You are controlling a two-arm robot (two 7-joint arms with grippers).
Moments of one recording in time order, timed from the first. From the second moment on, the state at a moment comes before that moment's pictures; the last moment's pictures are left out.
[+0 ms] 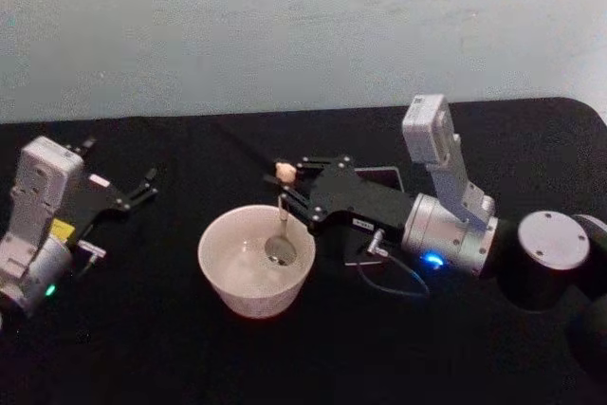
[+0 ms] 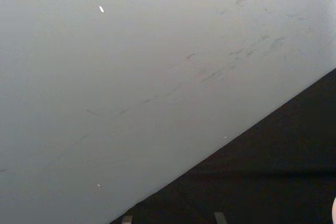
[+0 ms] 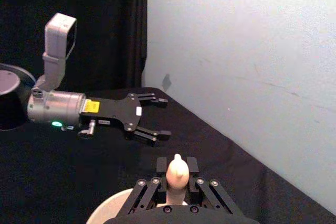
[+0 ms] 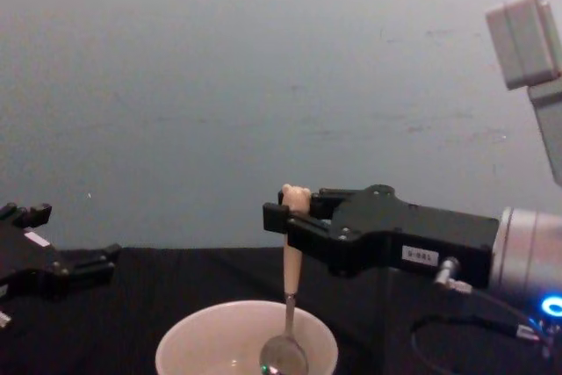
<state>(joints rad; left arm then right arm) -0.20 0.60 0.45 -1.41 -0.25 -0.12 0.03 0.41 0.36 -0.57 -1.33 0.42 -0.13 0.66</state>
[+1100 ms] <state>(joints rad) -0.20 0.60 0.45 -1.41 -0.25 -0.12 0.03 0.48 0.30 -0.62 -1.25 0.41 -0.15 0.68</state>
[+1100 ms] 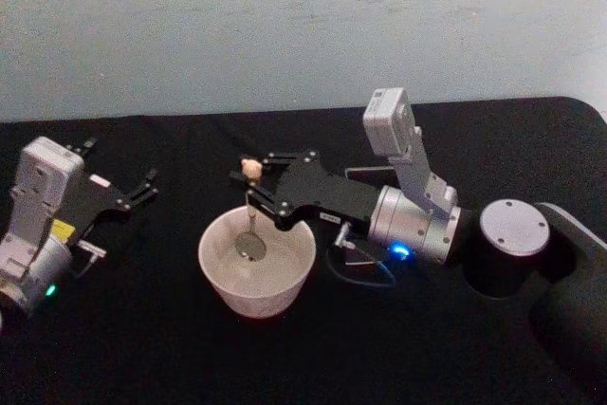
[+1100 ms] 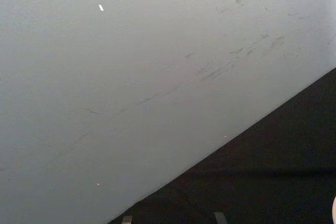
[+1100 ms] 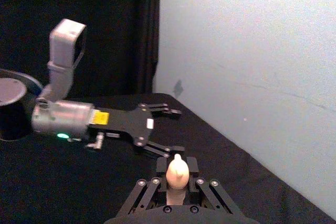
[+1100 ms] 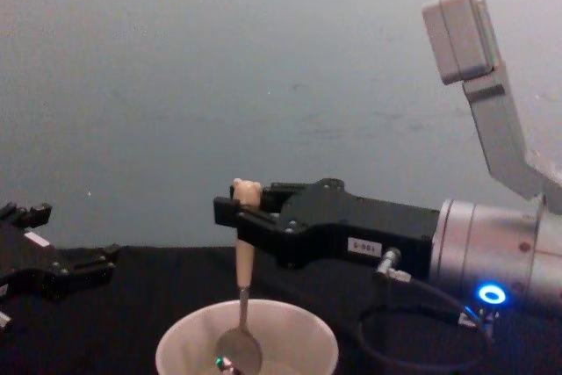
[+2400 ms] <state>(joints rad) -0.20 0.60 0.45 -1.41 -0.25 -0.12 0.03 0.37 0.39 -0.60 -1.40 0.44 -0.11 0.69</state>
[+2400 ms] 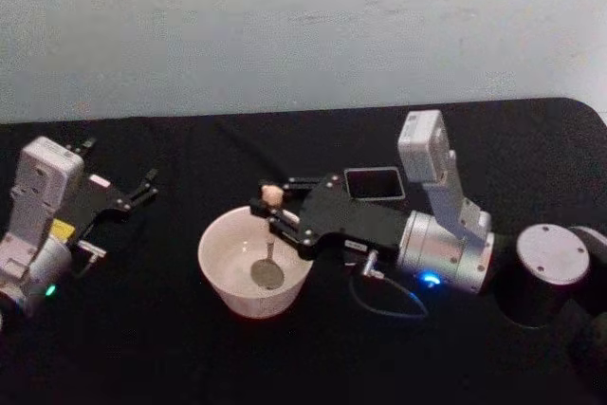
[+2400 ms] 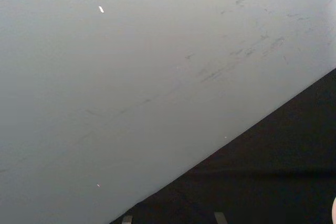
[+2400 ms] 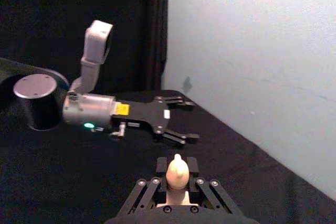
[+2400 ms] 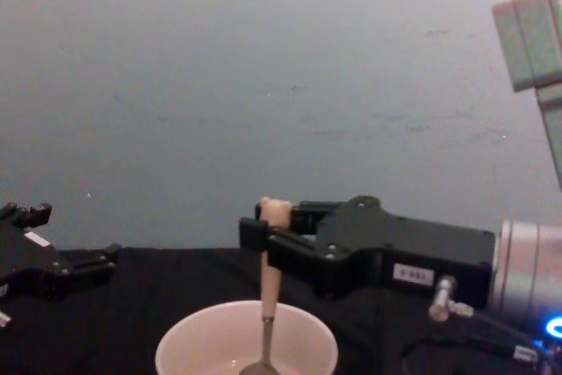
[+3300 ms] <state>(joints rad) -0.20 0.60 0.45 -1.41 -0.25 -0.12 0.03 0.47 0.30 -0.60 -1.23 0.41 -0.15 0.67</state>
